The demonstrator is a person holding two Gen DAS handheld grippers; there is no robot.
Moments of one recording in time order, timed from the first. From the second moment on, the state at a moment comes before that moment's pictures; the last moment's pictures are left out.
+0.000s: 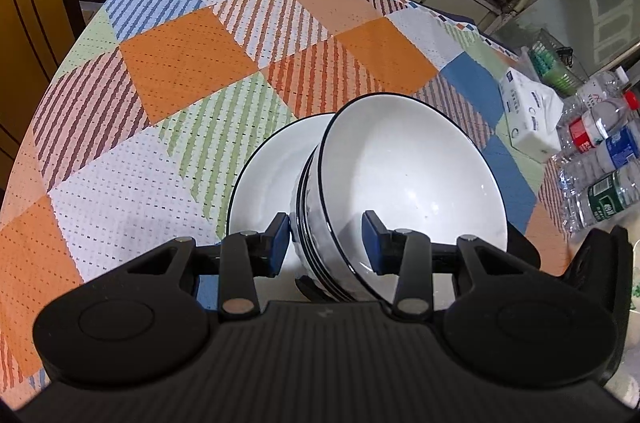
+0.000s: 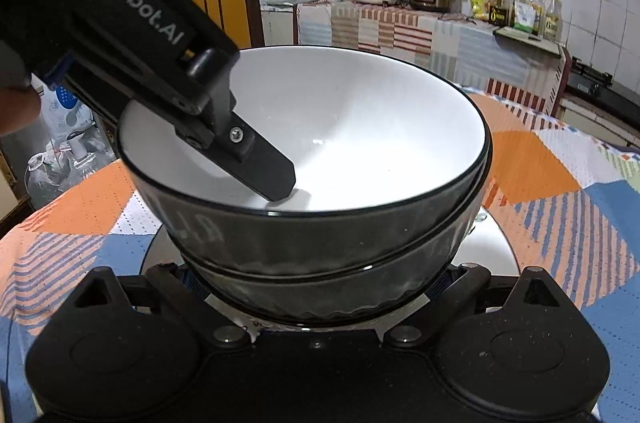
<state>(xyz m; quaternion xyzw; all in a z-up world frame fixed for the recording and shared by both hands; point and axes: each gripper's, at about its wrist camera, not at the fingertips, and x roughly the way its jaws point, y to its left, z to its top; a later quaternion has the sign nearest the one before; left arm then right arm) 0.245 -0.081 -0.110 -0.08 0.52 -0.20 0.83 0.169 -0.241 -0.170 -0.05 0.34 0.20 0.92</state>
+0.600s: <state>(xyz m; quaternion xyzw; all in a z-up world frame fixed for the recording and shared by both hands) 0.222 -0.084 -0.109 -0.08 0.46 -0.17 0.87 0.159 -0.246 -0.165 -0.05 0.39 0.15 0.91</state>
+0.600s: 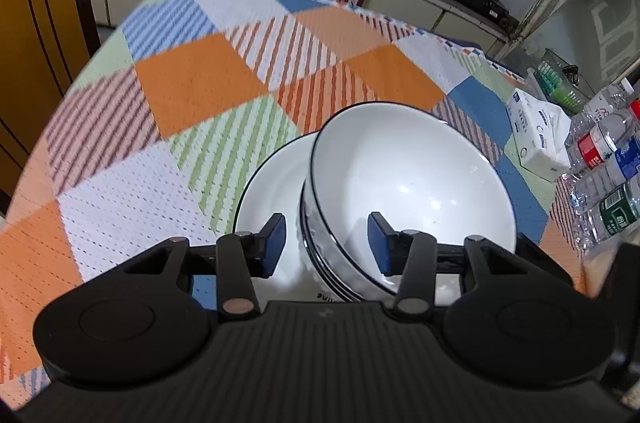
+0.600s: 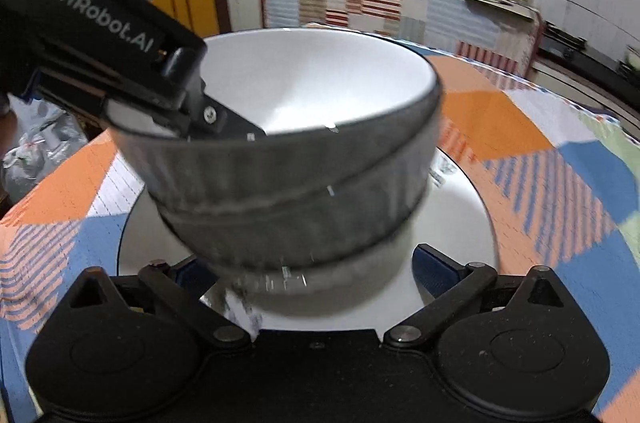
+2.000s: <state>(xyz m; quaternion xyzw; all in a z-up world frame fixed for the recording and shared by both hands) 0.051 -0.034 0.014 0.05 0.36 -0.11 0.93 -0.004 -0.267 -0.012 0.03 0.37 -0.07 0.93</state>
